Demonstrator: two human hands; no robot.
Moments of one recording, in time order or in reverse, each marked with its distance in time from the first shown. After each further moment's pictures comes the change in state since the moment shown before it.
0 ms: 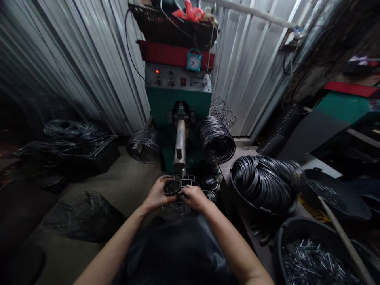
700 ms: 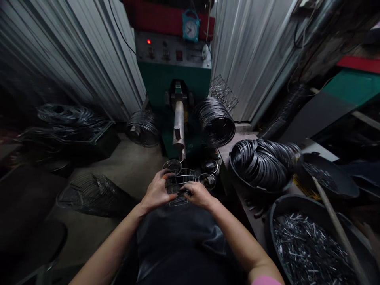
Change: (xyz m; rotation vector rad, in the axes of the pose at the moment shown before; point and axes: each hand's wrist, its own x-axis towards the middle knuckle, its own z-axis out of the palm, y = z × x) left_hand -0.053 0.043 -0.010 0.150 -0.081 -0.034; right_hand -0.051 -0.033 0.007 0.185 0.017 0.049
